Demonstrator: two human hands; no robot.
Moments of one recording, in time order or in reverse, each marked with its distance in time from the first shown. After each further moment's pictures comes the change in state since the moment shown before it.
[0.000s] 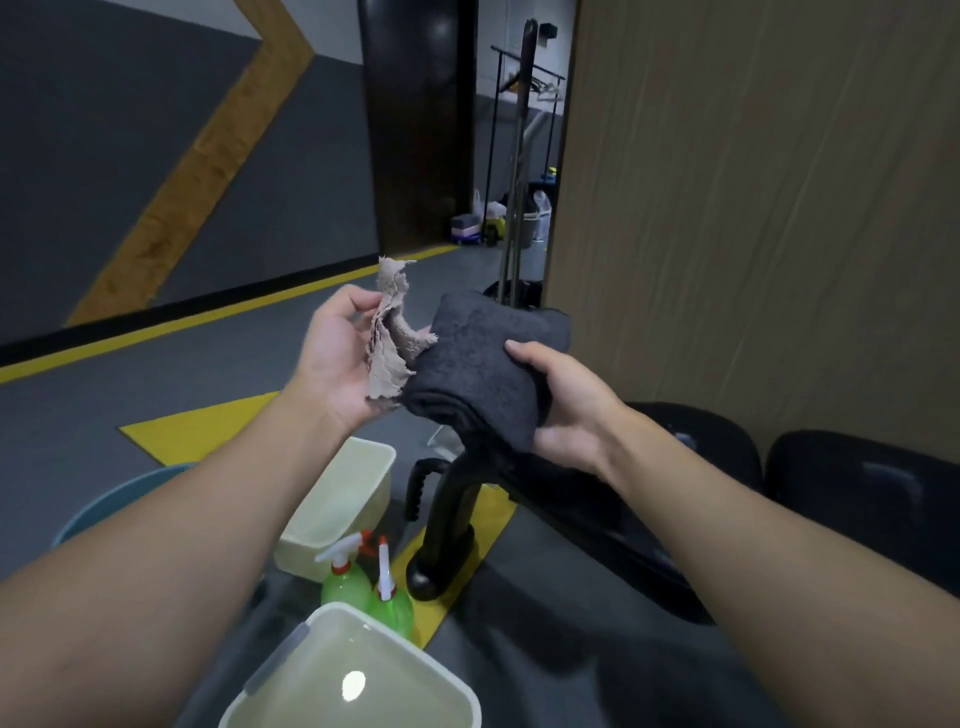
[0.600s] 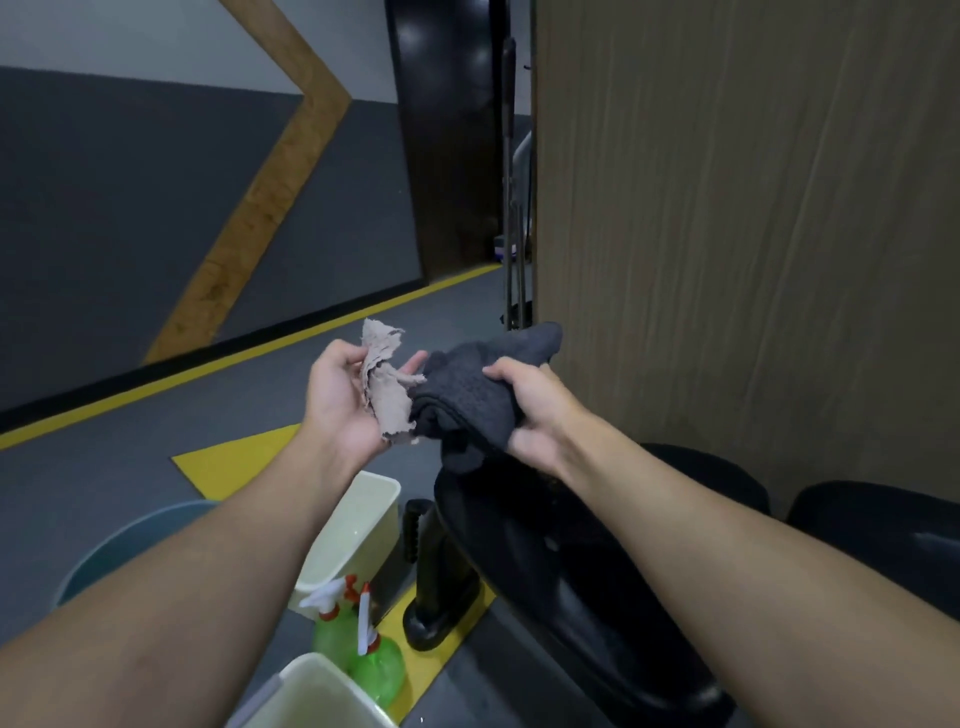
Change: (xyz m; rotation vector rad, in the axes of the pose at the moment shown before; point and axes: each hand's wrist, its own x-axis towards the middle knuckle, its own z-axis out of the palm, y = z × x) left_hand 0.076 -0.048 0.028 -0.023 0.329 0.181; right_hand 0.075 -0.046 -0.049 0.119 -0.031 -0.112
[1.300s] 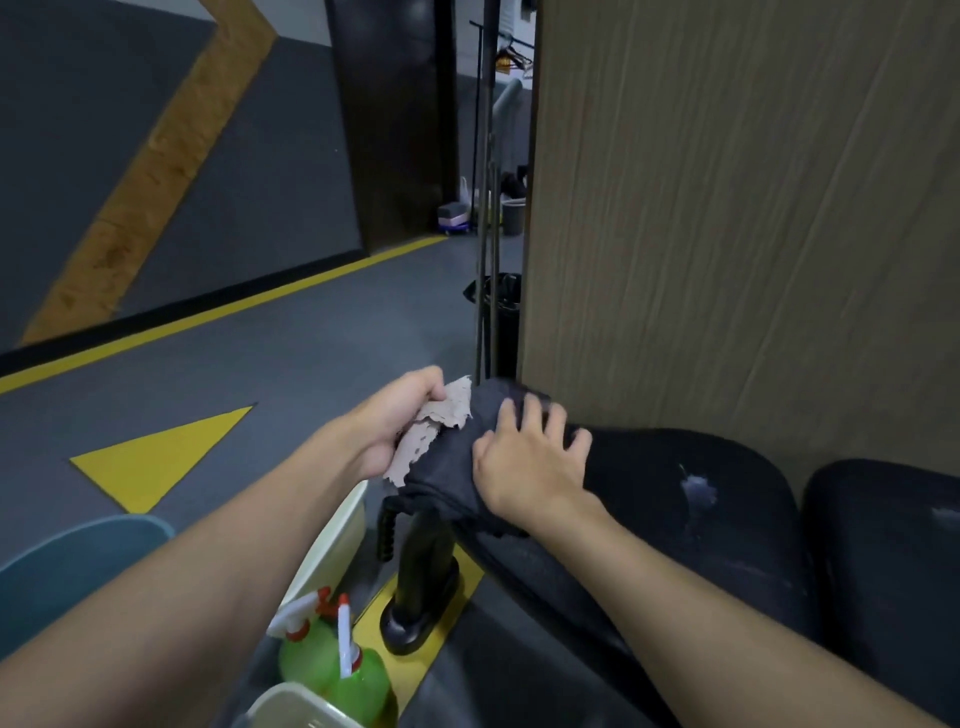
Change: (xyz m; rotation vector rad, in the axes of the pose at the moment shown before) left_hand 0.058 -0.023 -0.033 0.840 -0.135 -0.412; right_hand 0.016 0.078 -0.004 -1.861 0.412 -0.220
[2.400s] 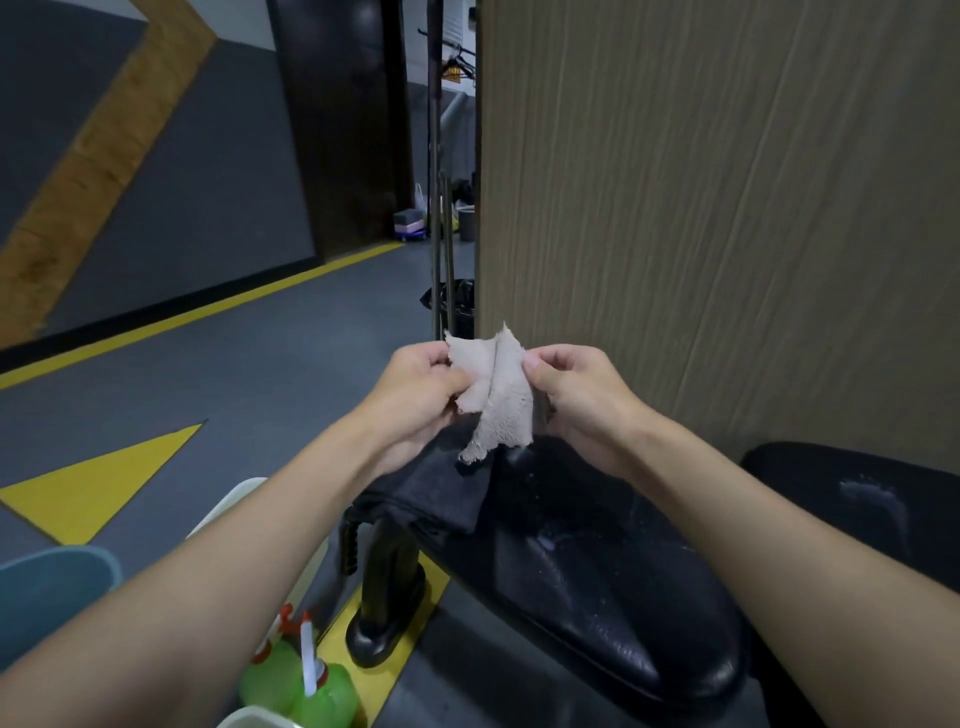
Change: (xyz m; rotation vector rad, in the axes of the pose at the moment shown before) left_hand -0.018 0.021 0.065 -0.035 -0.040 0.479; right_hand 0.003 0.062 -0.088 1.219 -0.053 0.059
